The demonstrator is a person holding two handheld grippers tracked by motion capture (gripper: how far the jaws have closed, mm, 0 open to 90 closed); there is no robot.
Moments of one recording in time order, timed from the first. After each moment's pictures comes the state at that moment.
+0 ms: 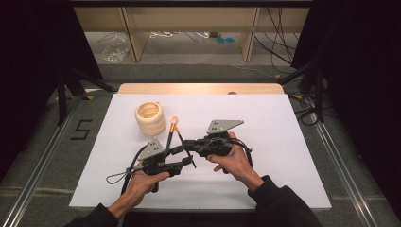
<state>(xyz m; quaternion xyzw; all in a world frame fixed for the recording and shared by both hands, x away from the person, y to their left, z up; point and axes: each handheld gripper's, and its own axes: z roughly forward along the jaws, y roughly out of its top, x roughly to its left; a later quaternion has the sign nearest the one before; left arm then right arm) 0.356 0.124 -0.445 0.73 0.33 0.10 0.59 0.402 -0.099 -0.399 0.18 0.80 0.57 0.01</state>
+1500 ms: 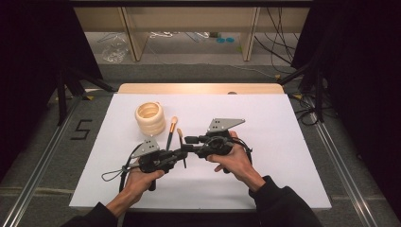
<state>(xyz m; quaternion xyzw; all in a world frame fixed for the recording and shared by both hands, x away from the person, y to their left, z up) 0.358 0.136 -0.438 0.73 0.31 0.09 0.61 0.399 -0.099 -0.392 0.20 0.80 0.57 0.01</state>
